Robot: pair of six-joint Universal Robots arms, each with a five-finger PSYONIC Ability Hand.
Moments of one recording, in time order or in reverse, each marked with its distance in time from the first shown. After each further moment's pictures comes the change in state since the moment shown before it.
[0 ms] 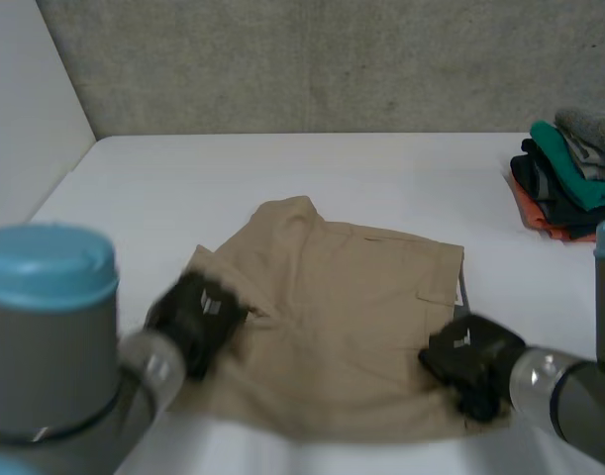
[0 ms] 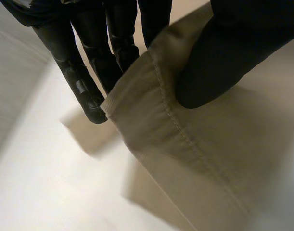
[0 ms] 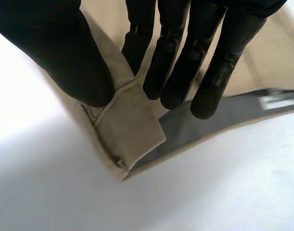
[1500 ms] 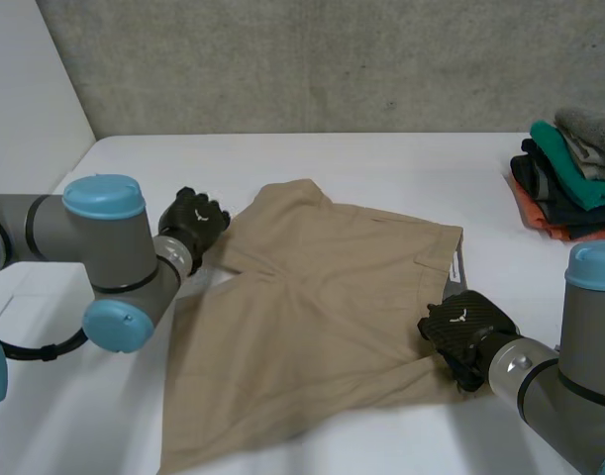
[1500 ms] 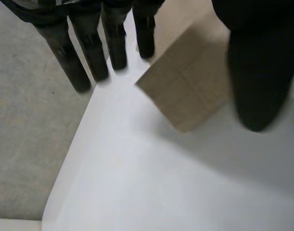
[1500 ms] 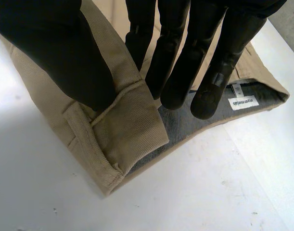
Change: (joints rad) left arm 0.234 -0.533 0.484 0.273 0.112 0.176; right arm 0.036 0.072 0.040 -0.297 0.101 0.074; left_hand -0.600 -0.566 -0.555 -0.571 -0.573; right_hand -0.001 0.000 0.000 0.000 -0.001
